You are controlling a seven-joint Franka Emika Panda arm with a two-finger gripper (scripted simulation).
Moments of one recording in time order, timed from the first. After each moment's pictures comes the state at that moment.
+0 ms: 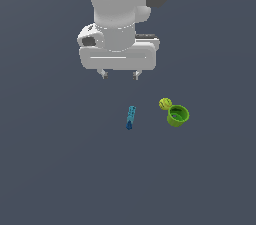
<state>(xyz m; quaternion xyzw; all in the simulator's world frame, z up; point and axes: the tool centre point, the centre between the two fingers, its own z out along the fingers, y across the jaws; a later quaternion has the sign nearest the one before) 0.000 -0.024 0.329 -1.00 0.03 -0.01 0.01</state>
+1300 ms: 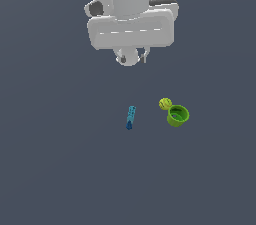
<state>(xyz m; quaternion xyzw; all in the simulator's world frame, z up) -0.003 0.014 0.389 -0.99 0.08 -0.06 0.06</state>
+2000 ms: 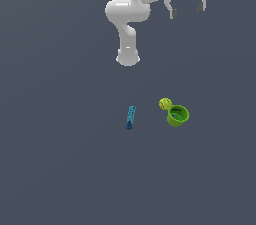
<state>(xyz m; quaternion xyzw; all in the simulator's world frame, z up) -0.042 0.137 0.493 -0.96 0.16 -0.15 0.15</state>
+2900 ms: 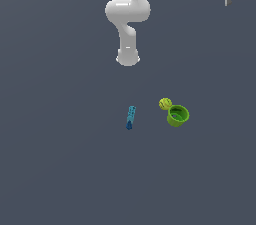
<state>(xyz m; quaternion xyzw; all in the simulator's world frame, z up) -0.110 0.297 0.504 -0.92 0.27 -0.21 0.20</state>
